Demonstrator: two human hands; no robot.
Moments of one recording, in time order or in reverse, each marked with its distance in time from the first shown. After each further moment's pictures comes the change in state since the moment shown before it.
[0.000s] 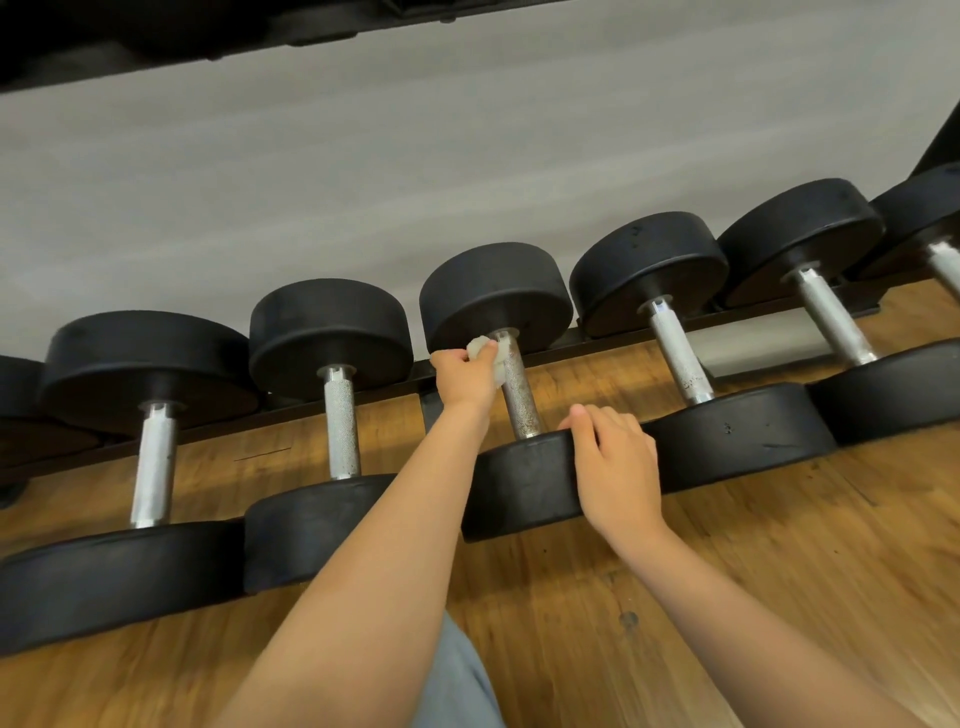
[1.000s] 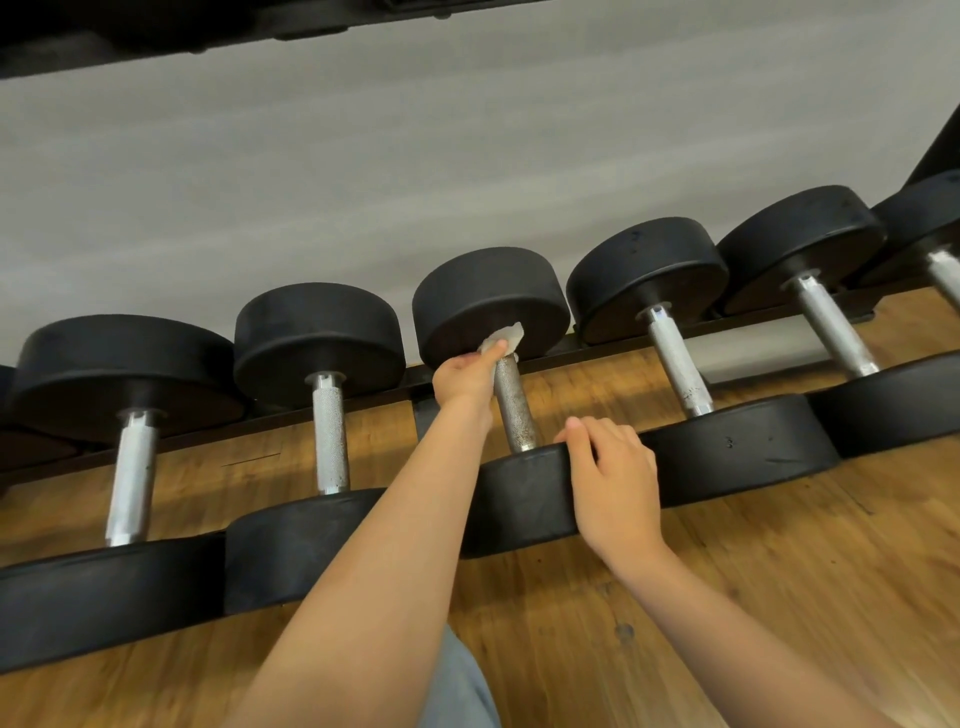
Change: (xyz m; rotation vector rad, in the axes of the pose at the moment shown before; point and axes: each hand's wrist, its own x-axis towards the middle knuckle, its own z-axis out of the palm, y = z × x) left_hand 0.009 0.003 0.012 -0.262 -0.039 -0.235; right_hand 0.000 0.000 0.001 0.008 0.028 -0.028
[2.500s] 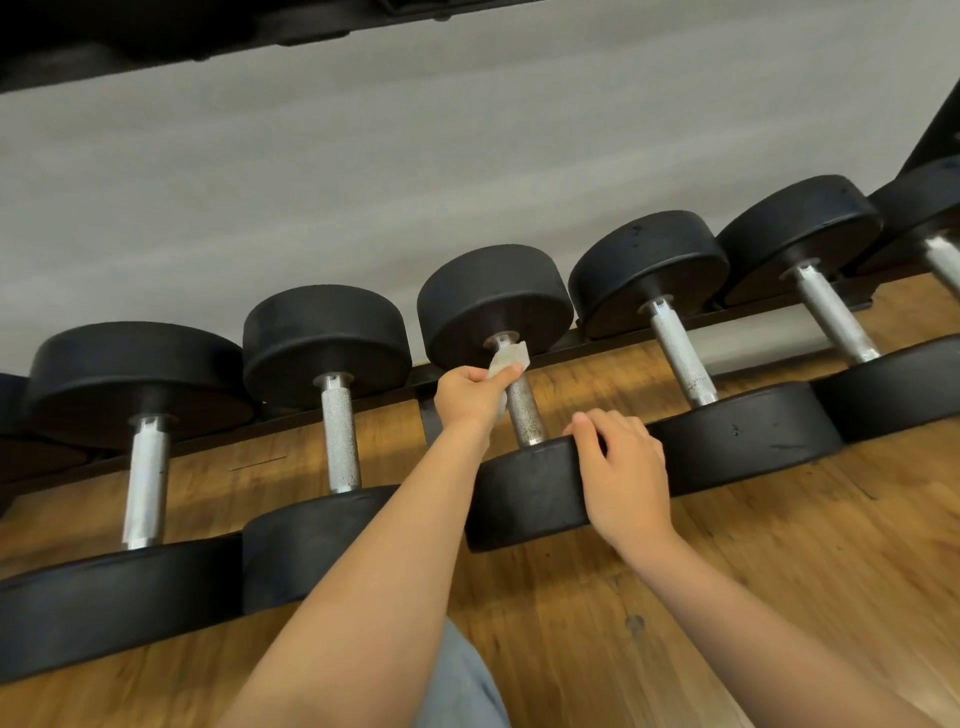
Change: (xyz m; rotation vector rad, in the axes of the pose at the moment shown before) left_hand -0.008 -0.015 -0.020 0.416 0.004 0.230; right_hand -0.001 -0.002 0.000 -0.019 0.002 0.021
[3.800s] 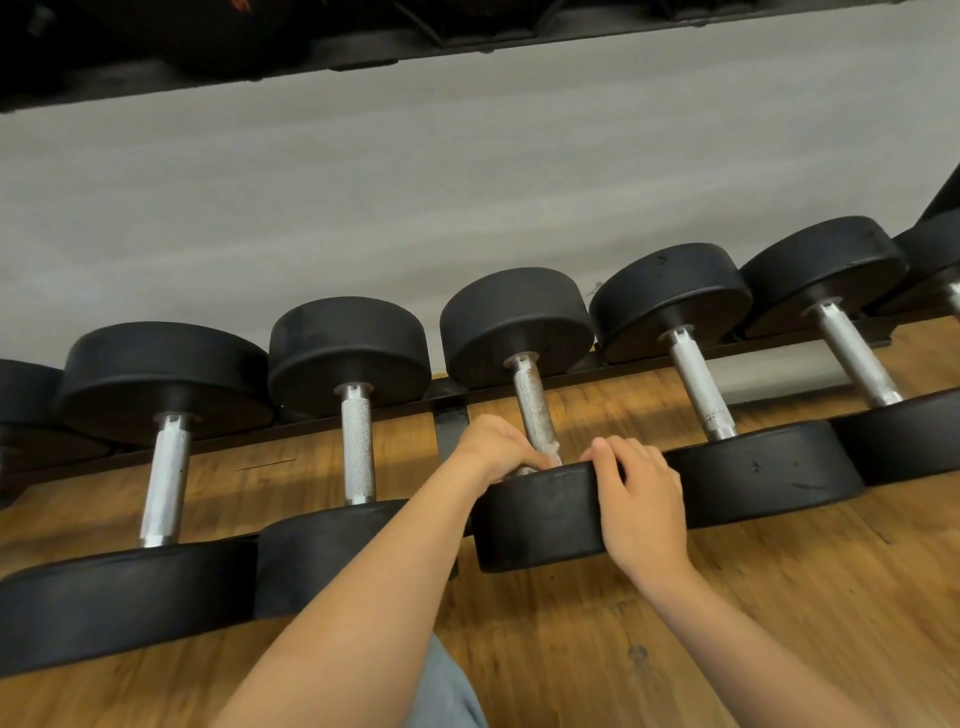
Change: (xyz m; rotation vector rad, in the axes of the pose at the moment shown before) left_hand -0.017 -0.002 -0.024 0.427 -0.440 -0.073; right_hand 0.000 -0.001 -0.001 0.015 -0.020 0.019
